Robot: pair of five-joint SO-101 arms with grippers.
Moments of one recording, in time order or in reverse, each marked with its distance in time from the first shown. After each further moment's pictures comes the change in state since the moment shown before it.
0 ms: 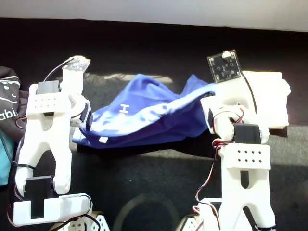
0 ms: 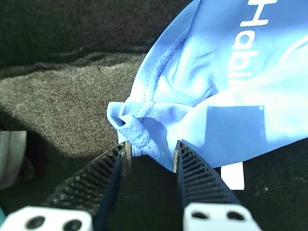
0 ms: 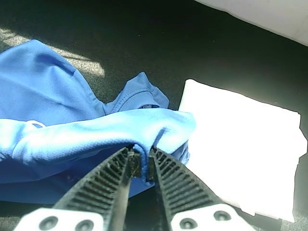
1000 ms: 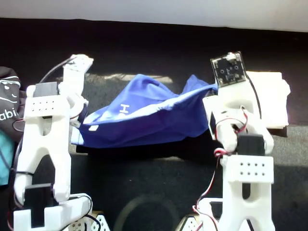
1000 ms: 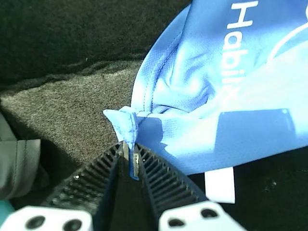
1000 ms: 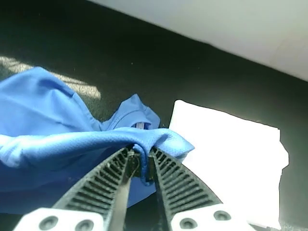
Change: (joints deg) left arm 0.0 -5.4 -0.7 2.3 -3.3; right arm 0.0 -8.3 0.0 -0.4 0.0
